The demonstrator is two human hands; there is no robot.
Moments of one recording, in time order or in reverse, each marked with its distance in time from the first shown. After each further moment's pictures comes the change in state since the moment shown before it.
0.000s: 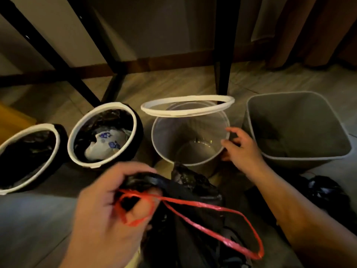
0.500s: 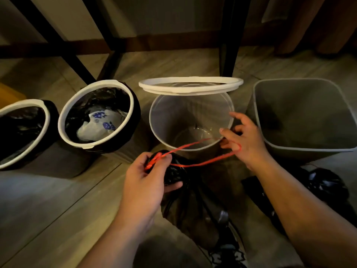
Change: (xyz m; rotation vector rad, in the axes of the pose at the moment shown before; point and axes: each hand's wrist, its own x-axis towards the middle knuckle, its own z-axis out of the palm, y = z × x) left_hand 0.024 -0.065 0.057 -0.381 0.242 -0.609; right_hand -0.007 -0.003 0.001 -0.008 -0.024 -0.008
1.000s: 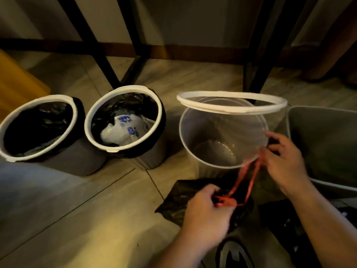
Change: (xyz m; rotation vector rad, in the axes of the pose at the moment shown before) left_hand 0.007 -0.035 0.030 0.431 -0.310 -0.281; right_hand 0.008 -0.011 -0.008 -0.074 0.090 -0.062
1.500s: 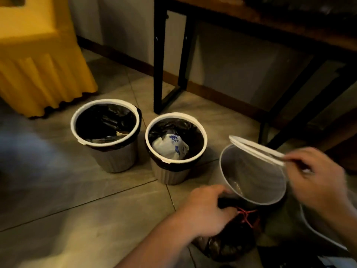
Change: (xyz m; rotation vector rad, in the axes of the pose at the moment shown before) left_hand -0.077 0.027 -0.148 0.300 0.001 0.449; right_hand -0.095 -0.210 0.052 -0.832 -0.057 -0.801
